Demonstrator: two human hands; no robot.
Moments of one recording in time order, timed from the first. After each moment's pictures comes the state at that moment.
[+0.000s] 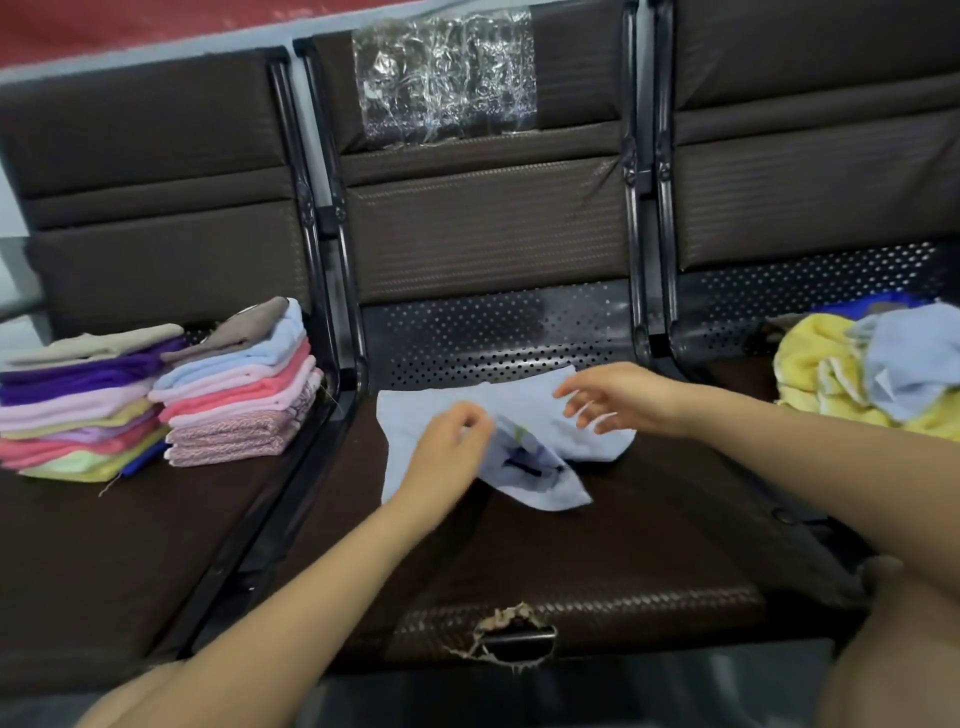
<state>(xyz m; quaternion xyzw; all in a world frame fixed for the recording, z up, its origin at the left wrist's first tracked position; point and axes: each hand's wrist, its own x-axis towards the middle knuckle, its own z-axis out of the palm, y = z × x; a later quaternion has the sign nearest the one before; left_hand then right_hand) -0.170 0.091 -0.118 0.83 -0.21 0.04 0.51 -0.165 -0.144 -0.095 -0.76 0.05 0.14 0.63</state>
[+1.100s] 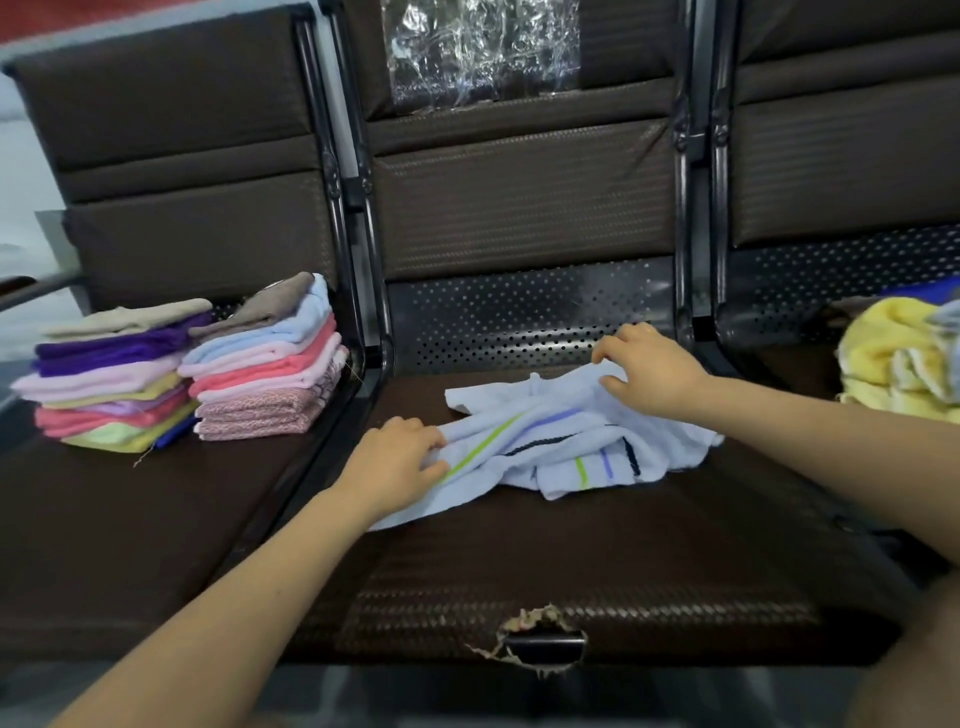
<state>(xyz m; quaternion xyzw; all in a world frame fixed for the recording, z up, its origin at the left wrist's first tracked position) -0.121 0.174 -0.145 0.96 -0.27 0.03 0.01 -0.130 -0.147 -0.113 -0.99 -0.07 -0.06 0.06</state>
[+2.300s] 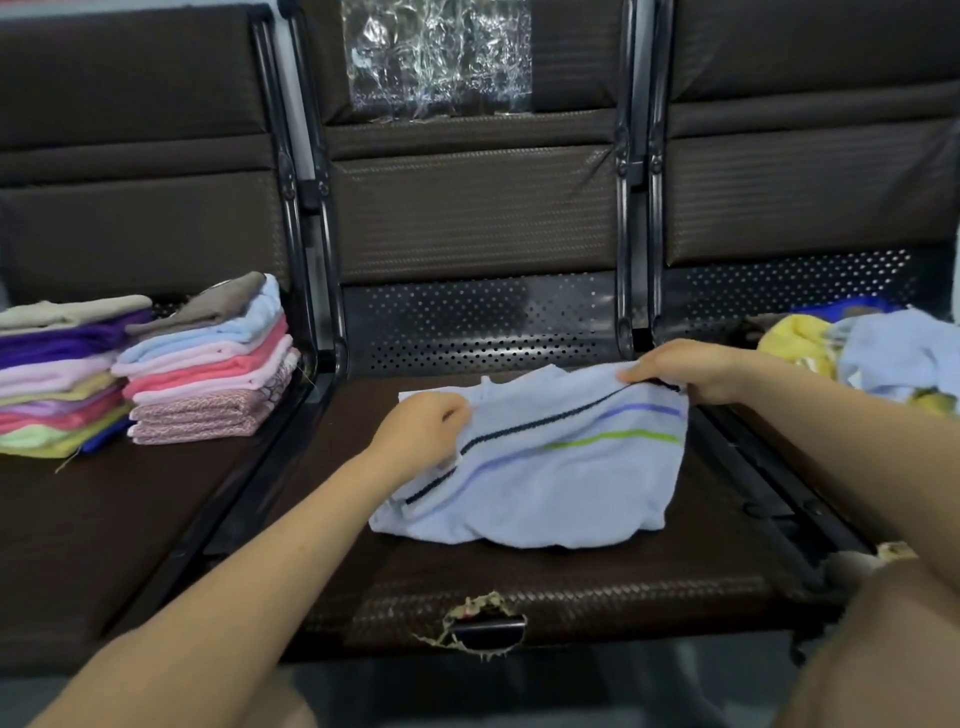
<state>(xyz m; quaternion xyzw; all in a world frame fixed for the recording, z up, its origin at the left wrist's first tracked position) -0.133 0.096 -0.118 0.93 -0.26 -0.01 0.27 -0.173 -0.214 -0.075 -0.83 0.18 0.15 0.50</state>
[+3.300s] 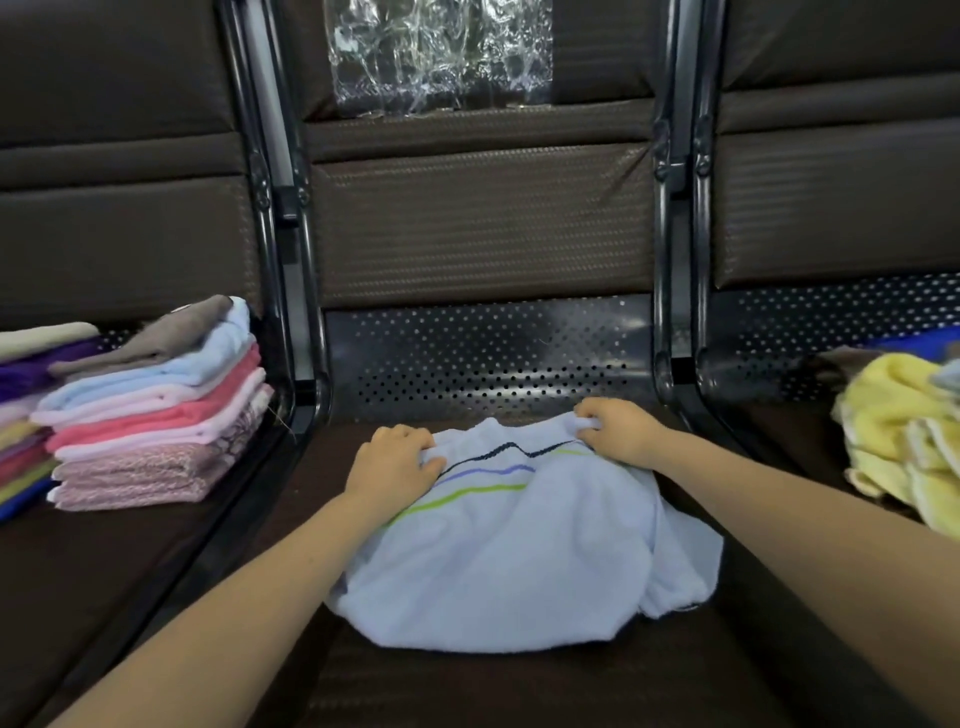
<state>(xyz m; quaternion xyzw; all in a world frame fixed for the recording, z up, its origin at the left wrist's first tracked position) -0.005 0.098 -0.192 0.98 -0.18 0.01 0.10 -0.036 -0.194 -0.185 -0.98 0.00 0.01 0.20</state>
